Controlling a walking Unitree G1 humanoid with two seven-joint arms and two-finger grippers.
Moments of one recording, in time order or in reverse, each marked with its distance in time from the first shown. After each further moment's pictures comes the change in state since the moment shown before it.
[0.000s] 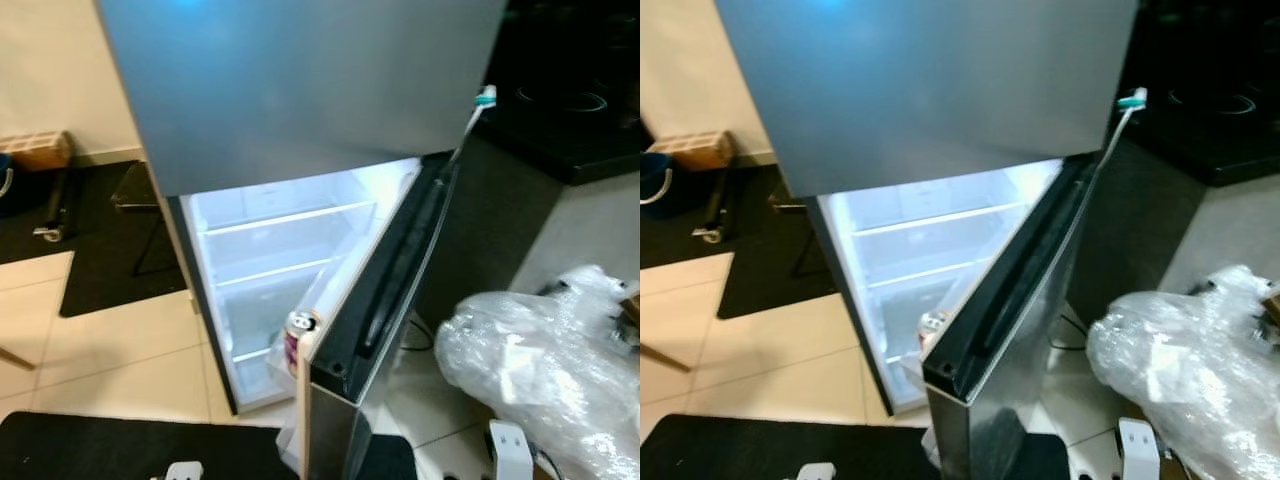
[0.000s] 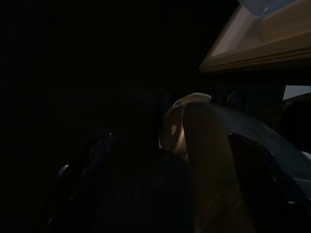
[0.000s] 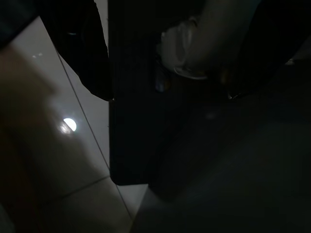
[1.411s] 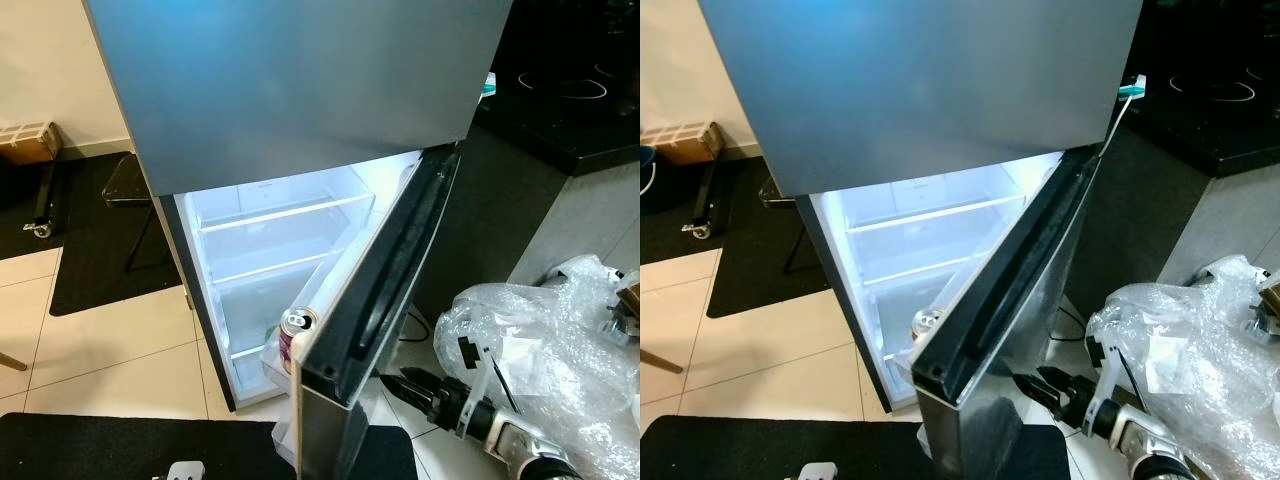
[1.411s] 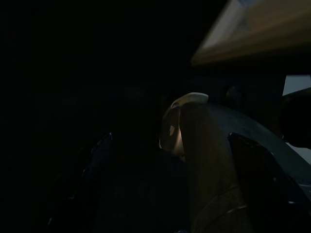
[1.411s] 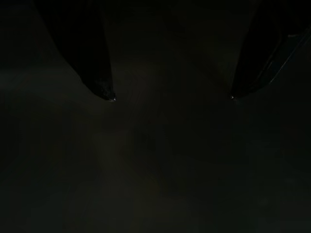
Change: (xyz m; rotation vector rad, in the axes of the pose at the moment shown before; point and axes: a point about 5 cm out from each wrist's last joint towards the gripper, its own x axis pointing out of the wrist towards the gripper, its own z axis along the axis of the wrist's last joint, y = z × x) left arm 0.000 0.000 0.001 0.001 -0.002 0.000; right arm -0.002 0.078 0.115 -0.045 -0.299 0.939
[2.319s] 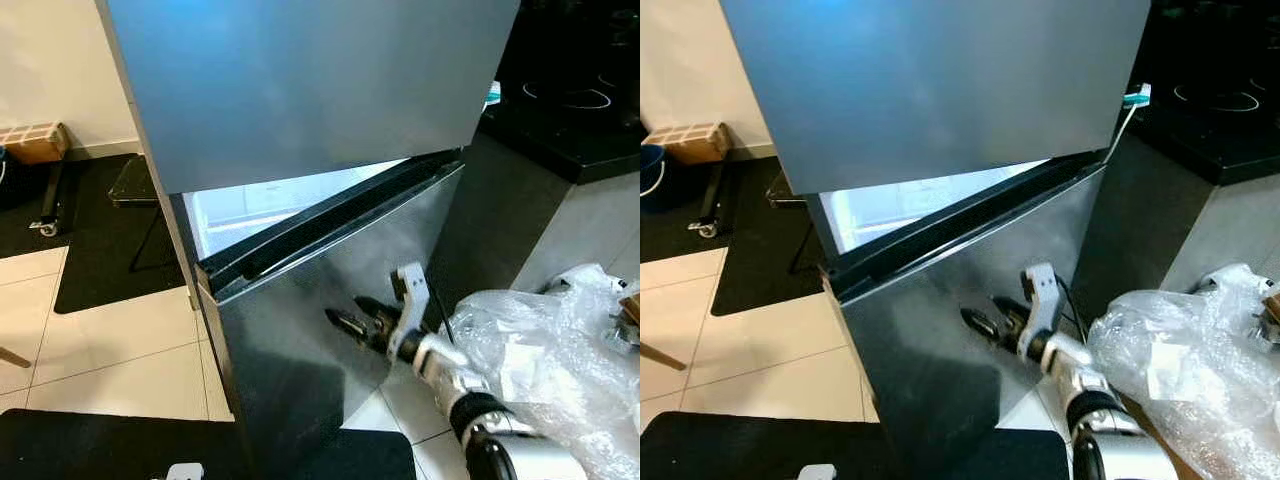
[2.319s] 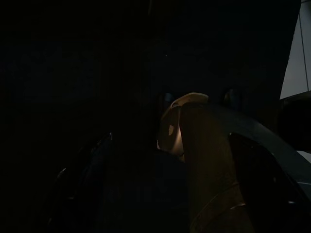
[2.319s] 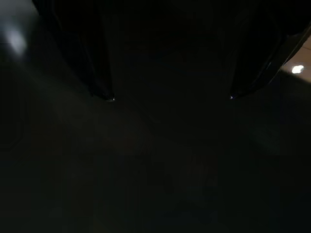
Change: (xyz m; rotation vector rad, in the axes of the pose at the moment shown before) left arm -0.001 0.001 -0.002 -0.006 0.001 0.004; right arm 0.056 0.010 0.021 -0.196 -0.014 -0.242
